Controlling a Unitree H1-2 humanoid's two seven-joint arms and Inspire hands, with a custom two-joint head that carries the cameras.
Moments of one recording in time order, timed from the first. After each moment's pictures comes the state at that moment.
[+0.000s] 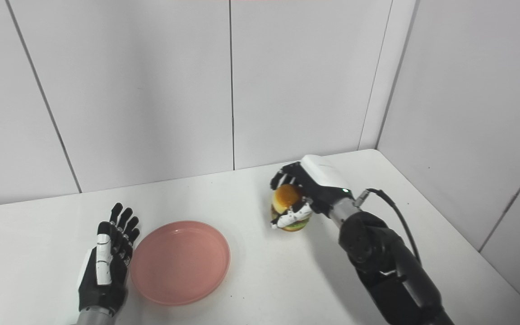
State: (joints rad) left arm -0.35 -0.12 -0.04 0.38 -0.13 -0.18 -0.11; right arm -0.45 -0.55 0.16 -0.16 -0.58 0.26 0.31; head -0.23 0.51
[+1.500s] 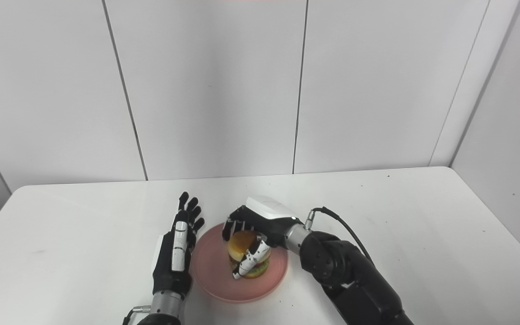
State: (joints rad) left arm -0.37 -0.21 -0.10 0.44 0.01 -0.28 0.06; right arm -0.62 -0.35 0.38 0.20 -0.54 0.03 0.40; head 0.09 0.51
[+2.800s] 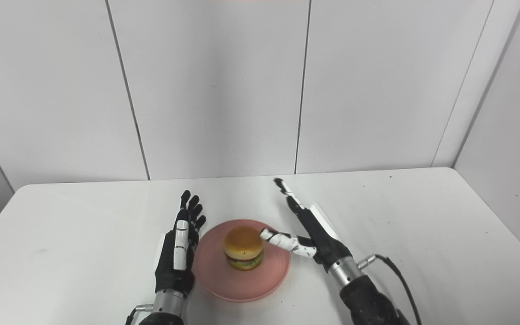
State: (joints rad) left arm -0.37 -0.21 -0.10 0.44 -0.01 -0.30 0.05; right arm -0.36 -0.22 0.03 0.24 -0.15 -0.24 0.13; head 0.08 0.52
